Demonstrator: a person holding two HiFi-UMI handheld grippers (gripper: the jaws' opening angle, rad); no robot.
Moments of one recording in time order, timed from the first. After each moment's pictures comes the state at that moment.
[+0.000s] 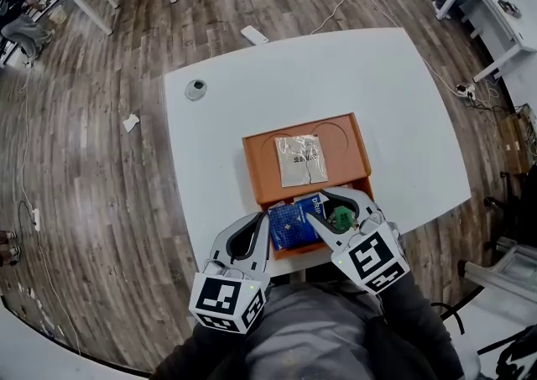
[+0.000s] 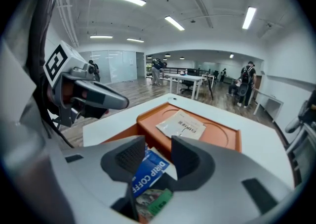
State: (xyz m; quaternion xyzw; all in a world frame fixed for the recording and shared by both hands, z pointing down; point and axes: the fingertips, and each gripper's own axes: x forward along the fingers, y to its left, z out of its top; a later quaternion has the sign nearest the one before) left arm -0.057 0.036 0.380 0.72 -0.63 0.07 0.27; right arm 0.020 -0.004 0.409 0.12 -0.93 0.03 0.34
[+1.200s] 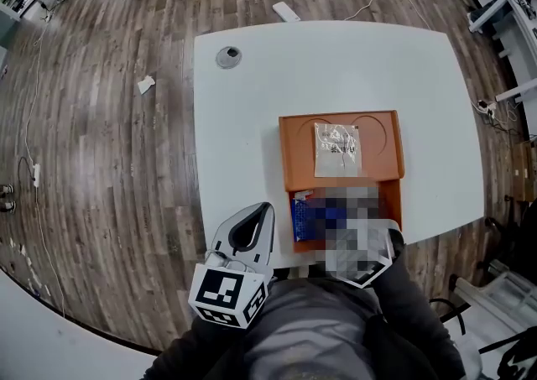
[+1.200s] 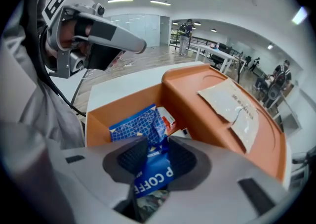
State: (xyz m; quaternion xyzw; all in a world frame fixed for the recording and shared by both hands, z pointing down) left arm -0.095 0.057 0.398 0.68 -0.67 0.06 0.29; right arm 0.003 0.038 0.501 -0.01 -0.86 -0.03 0.51
